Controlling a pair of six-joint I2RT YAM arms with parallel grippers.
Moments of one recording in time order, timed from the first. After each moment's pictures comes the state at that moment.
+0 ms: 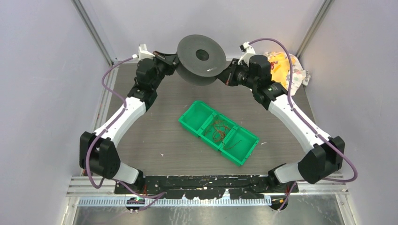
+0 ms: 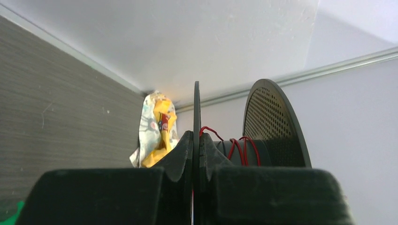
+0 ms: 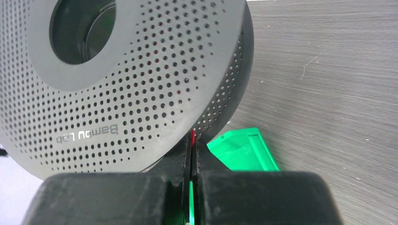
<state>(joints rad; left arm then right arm) -0.36 1.45 1.23 0.23 0.03 -1.19 0.43 1.38 1.31 -0.20 -0.28 0.48</state>
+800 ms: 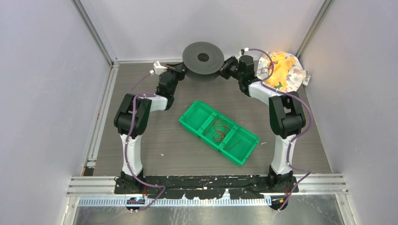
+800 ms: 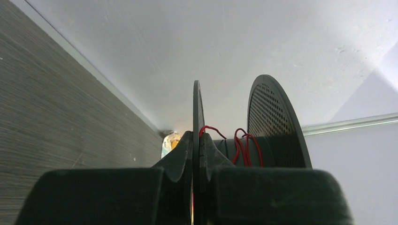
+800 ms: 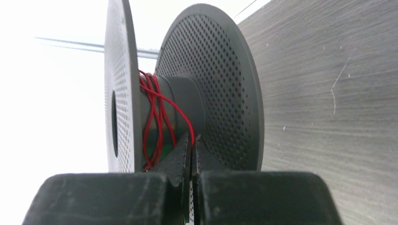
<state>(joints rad) -0.35 2.06 1.20 0.98 -0.12 -1.34 0.30 1.98 1.39 0.41 -0.37 1.14</state>
